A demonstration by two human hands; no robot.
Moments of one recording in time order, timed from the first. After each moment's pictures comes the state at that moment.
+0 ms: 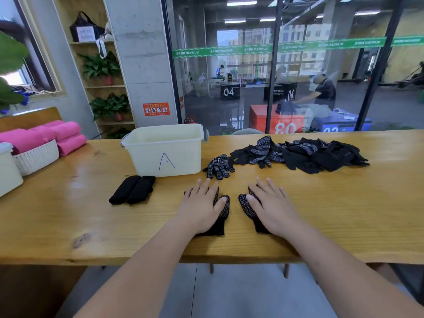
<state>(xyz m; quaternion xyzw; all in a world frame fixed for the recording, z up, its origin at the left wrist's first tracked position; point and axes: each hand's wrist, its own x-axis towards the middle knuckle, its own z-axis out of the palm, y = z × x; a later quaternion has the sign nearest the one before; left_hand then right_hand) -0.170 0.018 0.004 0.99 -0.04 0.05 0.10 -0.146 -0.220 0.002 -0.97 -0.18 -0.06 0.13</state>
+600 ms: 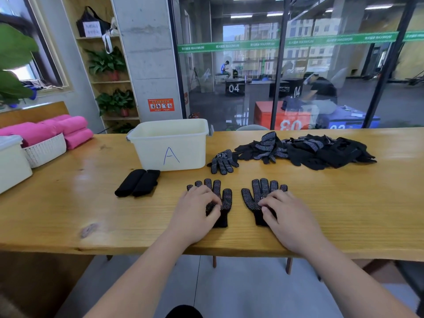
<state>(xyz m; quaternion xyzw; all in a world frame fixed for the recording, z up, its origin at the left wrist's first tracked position) -0.216 0.033 -0.006 0.95 -0.10 0.21 0.21 -0.185 -0.243 -0.010 -0.96 -0.20 -0.18 0.12</state>
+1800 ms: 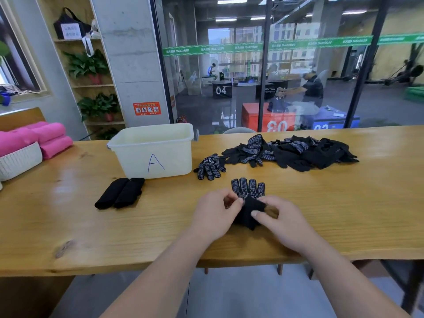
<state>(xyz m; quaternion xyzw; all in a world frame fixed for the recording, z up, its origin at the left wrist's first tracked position) -0.191 -0.044 0.017 0.91 -0.08 0.15 0.38 -0.180 -0.258 -0.003 -0.86 -0.20 -0.10 0.45</state>
